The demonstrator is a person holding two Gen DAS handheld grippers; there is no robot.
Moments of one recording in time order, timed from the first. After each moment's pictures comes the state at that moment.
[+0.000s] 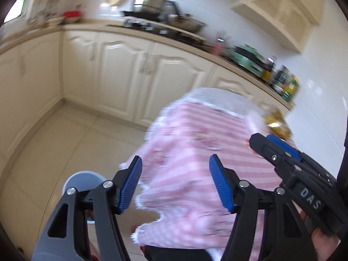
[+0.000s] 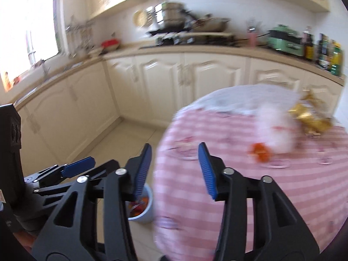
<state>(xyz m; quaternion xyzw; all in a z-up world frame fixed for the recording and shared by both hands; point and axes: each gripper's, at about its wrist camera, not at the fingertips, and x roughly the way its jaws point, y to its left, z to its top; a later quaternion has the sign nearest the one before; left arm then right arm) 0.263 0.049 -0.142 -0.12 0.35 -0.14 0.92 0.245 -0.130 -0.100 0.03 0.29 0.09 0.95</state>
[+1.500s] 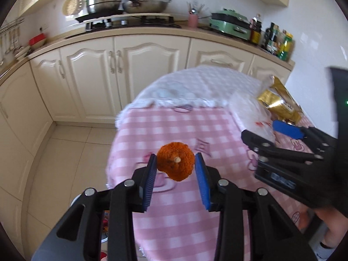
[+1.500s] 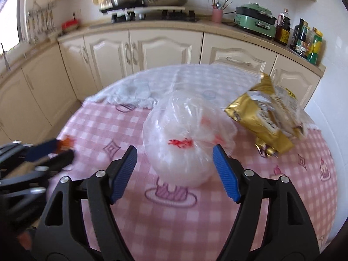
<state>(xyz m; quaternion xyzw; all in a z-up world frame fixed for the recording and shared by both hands) 0.340 -0.050 -0.145 0.00 0.39 -0.15 0.91 0.351 -0.219 -0.142 -0.03 0.39 -0.01 0.92</state>
